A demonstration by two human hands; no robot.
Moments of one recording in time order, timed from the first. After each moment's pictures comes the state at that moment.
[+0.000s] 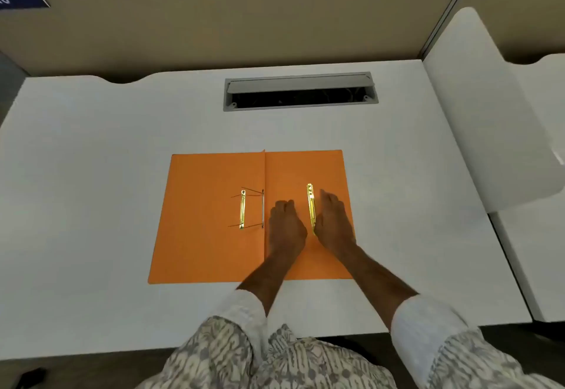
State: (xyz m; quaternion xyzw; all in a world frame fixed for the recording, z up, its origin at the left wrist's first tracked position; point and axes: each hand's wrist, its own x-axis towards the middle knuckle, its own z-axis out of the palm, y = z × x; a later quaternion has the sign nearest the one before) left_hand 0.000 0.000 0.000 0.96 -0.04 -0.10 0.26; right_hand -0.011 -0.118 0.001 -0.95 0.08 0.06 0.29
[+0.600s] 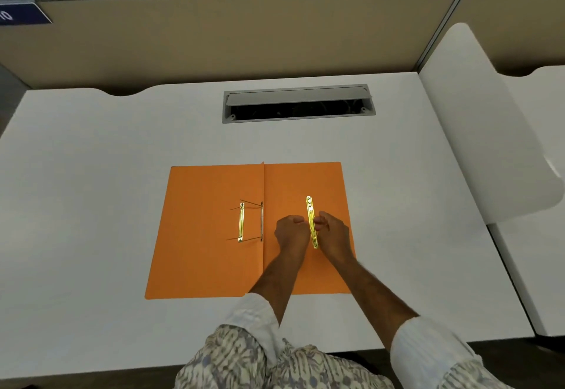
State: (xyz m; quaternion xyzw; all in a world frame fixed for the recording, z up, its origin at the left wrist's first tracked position) left_hand 0.026 -0.030 0.008 0.73 0.33 -0.20 0.56; right_hand -0.004 -0.117 -0.003 -0.84 0.25 0.06 0.48
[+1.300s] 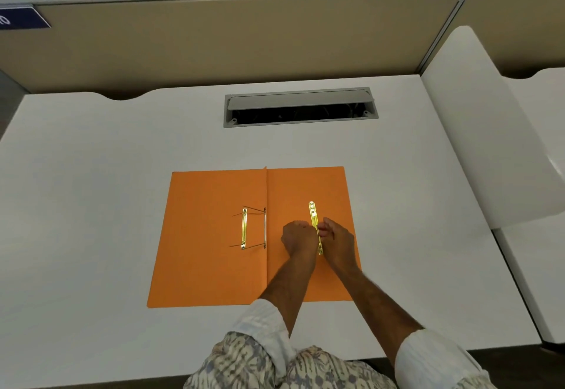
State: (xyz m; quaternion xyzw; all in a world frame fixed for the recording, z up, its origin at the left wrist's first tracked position) left_hand 0.031 -0.039 0.016 0.71 0.38 -0.20 0.55; right_hand -0.007 -0.115 -0.009 -0.84 0.25 0.03 0.49
